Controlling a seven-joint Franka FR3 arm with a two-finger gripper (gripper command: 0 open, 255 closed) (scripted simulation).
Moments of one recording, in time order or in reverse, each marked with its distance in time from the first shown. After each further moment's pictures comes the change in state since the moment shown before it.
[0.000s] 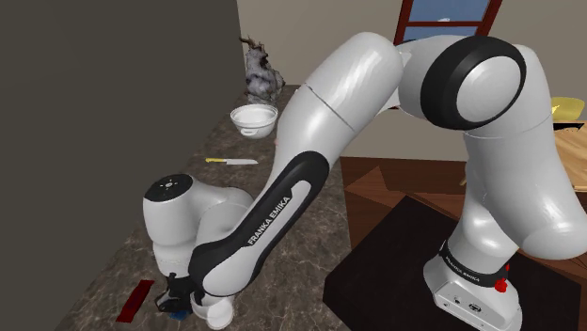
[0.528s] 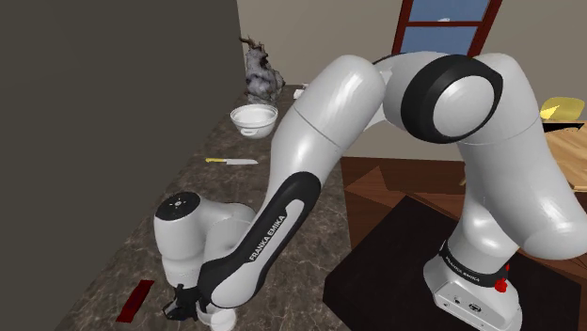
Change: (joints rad) arm 0.013 0.077 -0.021 0.004 -0.021 0.073 0.008
